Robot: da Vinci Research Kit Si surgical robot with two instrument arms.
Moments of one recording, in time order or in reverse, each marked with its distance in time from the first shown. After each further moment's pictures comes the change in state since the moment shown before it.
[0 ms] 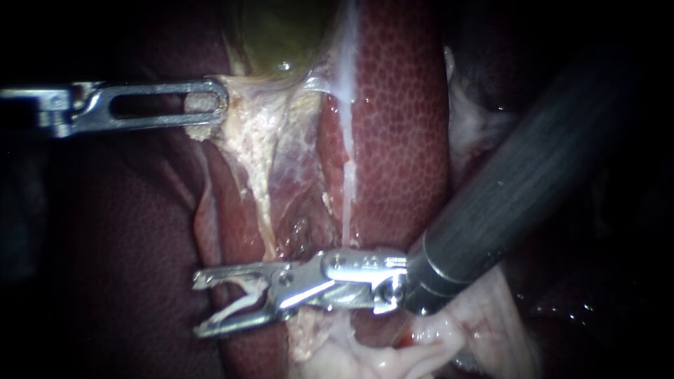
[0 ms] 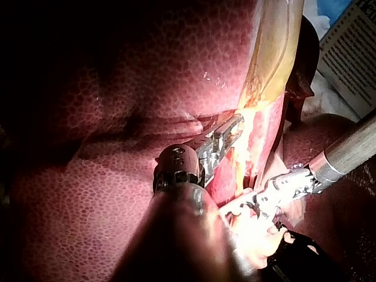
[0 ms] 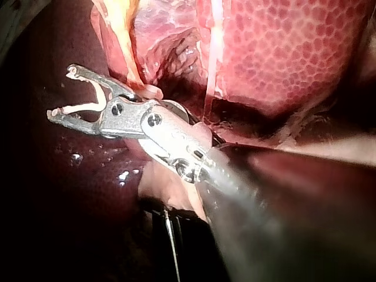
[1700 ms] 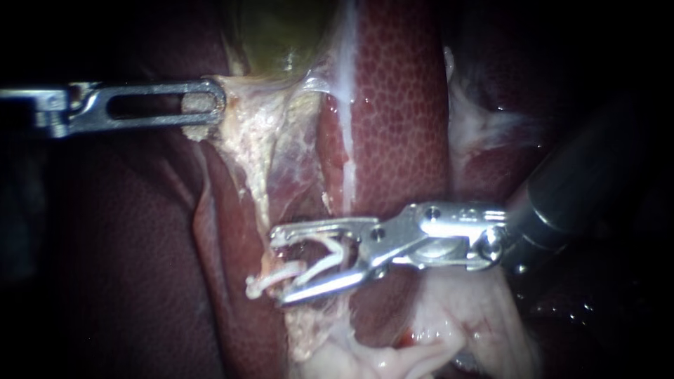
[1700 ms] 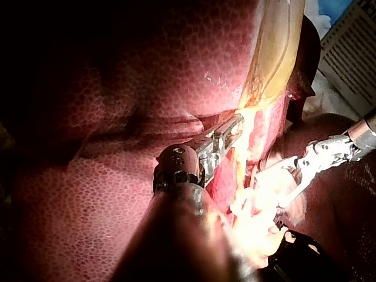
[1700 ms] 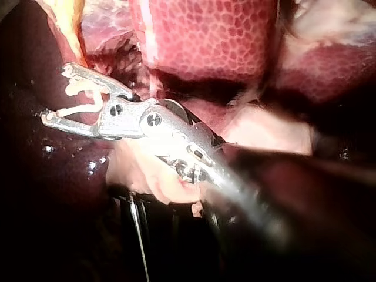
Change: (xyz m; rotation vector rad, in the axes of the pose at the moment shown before) right arm 0.006 0.000 -0.012 -0.006 0.014 -0.008; left arm 0.000 0.000 0.000 0.001 0.001 0.000
